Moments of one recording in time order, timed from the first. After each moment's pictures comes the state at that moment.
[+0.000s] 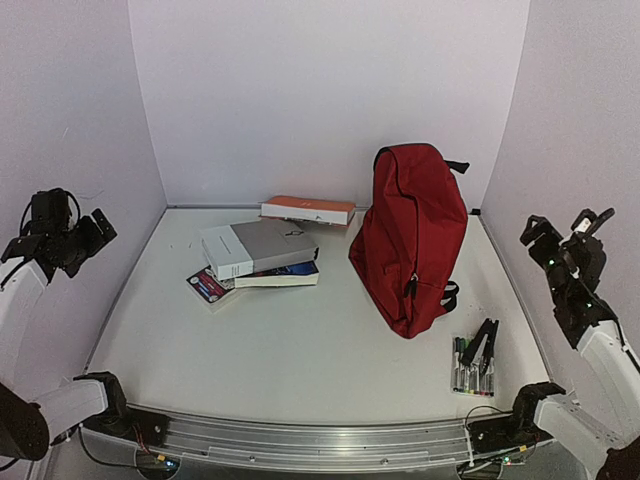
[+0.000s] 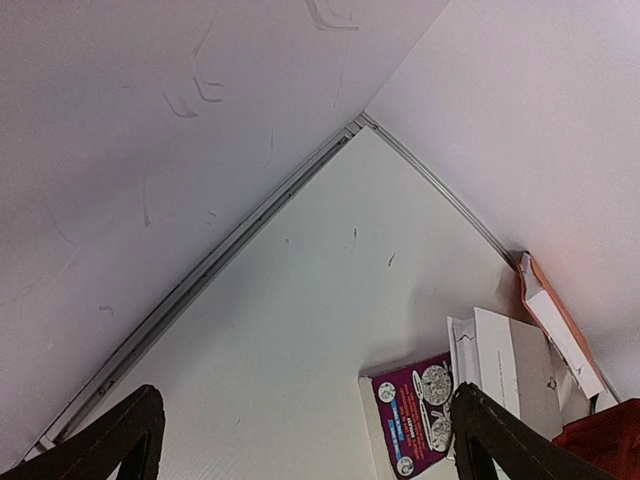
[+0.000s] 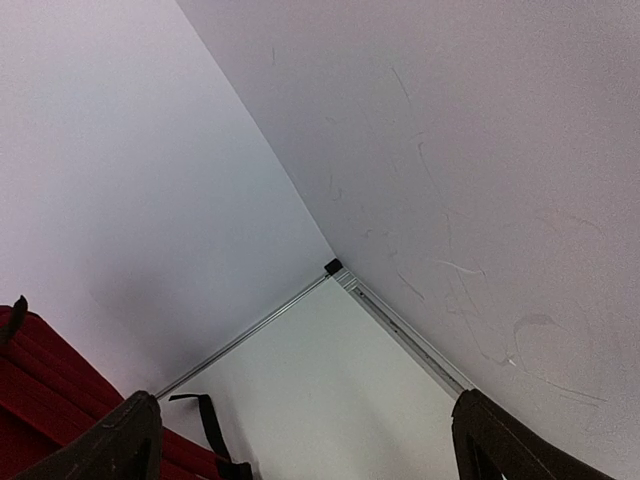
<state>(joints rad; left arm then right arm) 0.19 0.87 0.92 -0.62 -0.05 -0.55 -0.02 0.68 0.53 0.06 0.32 0.52</state>
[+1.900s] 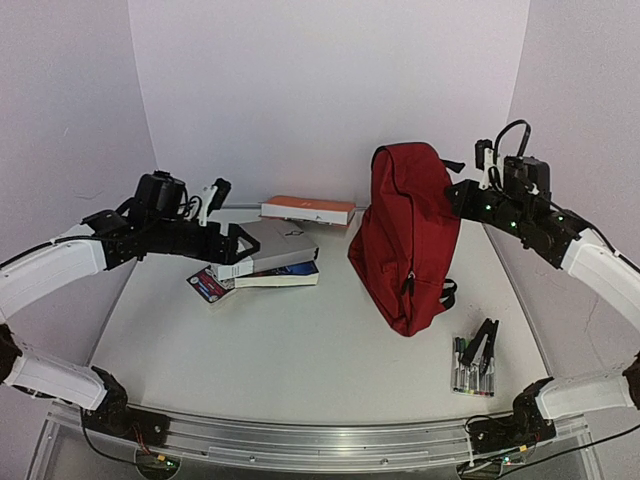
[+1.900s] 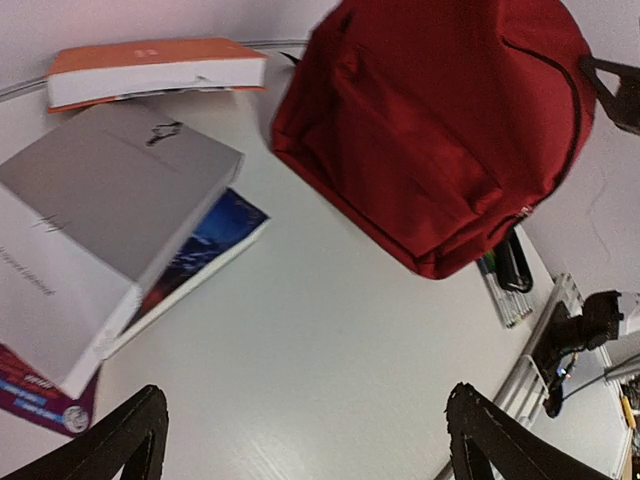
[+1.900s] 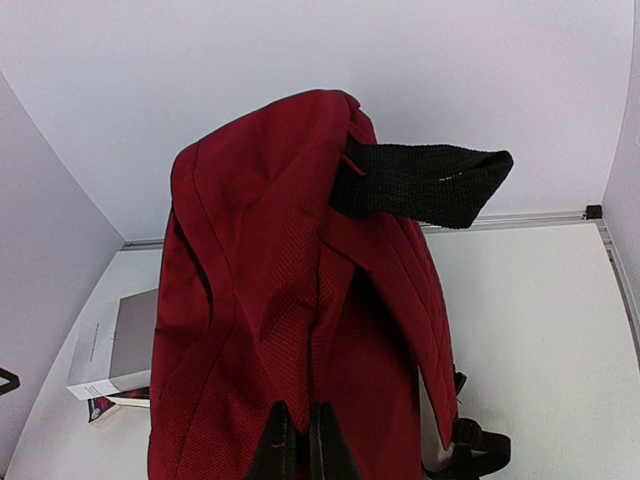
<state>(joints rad) -0.56 1.21 1.04 -0.41 0.31 -0.31 0.44 1.17 1.11 -0.24 0.08 0.35</state>
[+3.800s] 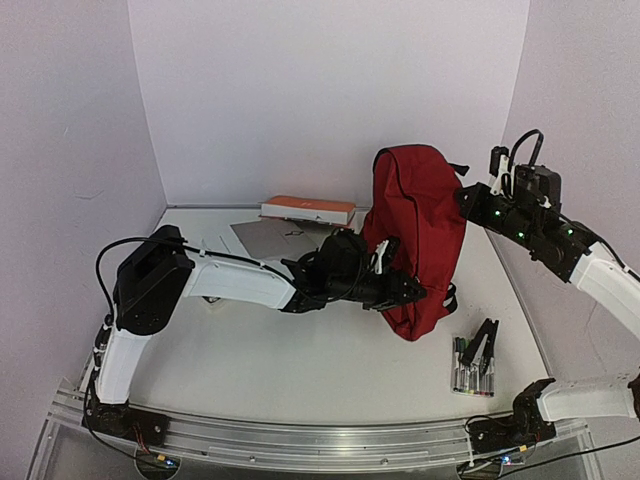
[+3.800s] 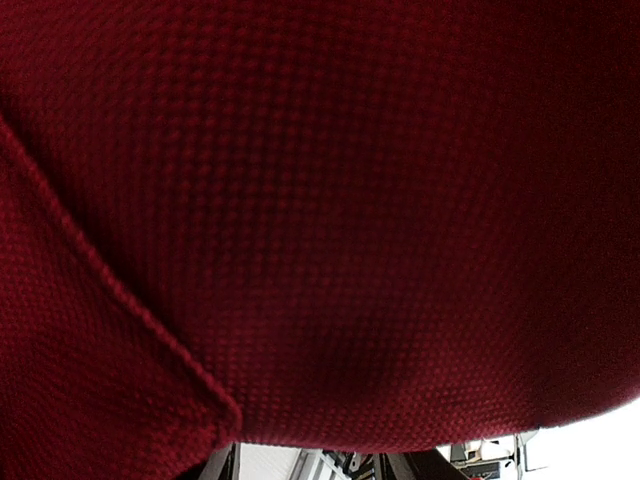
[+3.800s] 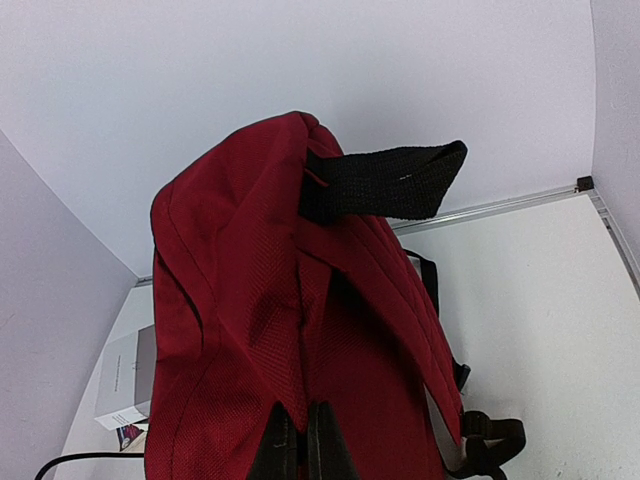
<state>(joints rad) -1.10 2.20 1.59 0.34 0.42 -0.94 0.44 1.08 1.04 -0.22 0.14 0.48</state>
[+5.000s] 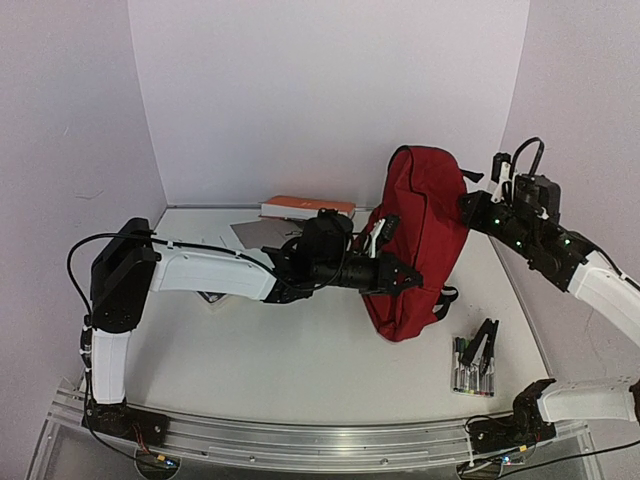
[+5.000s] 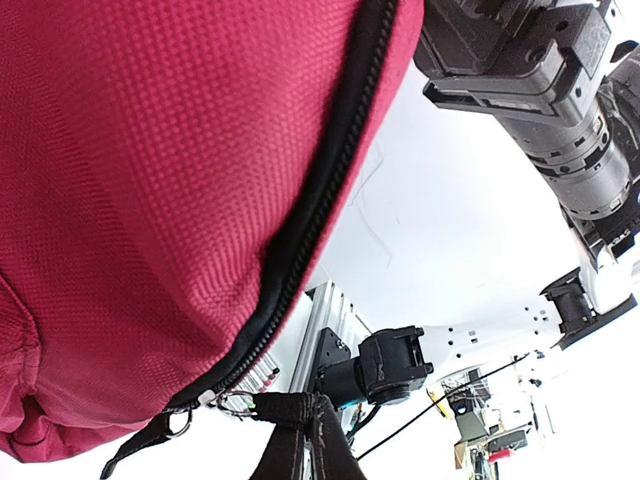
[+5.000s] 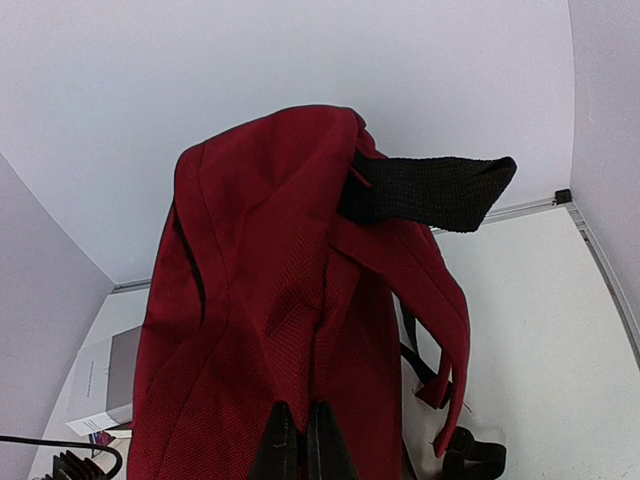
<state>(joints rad) -1.10 2.05 1.52 0.38 0.48 -0.83 0.44 1.05 0.96 -0.16 0.19 0.43</state>
